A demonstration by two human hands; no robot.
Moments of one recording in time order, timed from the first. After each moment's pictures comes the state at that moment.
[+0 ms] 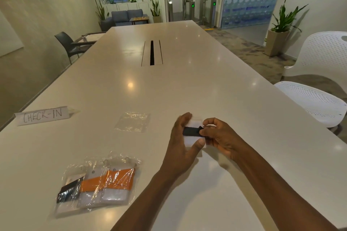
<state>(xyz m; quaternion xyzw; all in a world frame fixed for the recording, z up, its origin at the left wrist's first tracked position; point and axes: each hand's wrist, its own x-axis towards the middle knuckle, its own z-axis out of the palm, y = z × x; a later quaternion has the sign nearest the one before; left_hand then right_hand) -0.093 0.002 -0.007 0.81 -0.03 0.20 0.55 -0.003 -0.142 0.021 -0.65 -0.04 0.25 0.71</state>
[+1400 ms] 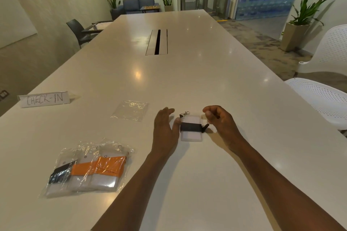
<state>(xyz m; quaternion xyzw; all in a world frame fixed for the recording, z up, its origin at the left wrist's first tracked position) -0.047 0.022 -0.052 0.85 0.14 0.29 0.42 0.047 -0.159 -0.031 -0.73 -0.20 0.08 0.66</state>
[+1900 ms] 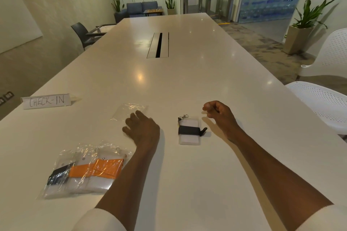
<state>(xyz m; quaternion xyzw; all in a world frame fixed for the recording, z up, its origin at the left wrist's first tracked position) -0.030 0.068 -0.043 0.87 0.45 0.16 0.08 0.097 -0.154 -0.032 -0.74 -0.19 0.09 0.64</state>
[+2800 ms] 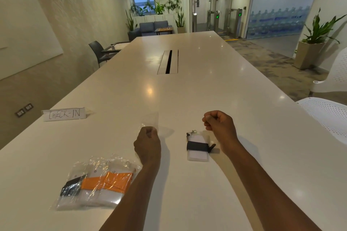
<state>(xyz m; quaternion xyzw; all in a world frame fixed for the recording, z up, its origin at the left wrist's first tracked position) -0.047 0.073 -0.035 0.71 0.41 0.40 0.41 0.063 -0.118 0.010 -0.70 -0.11 0.06 0.70</state>
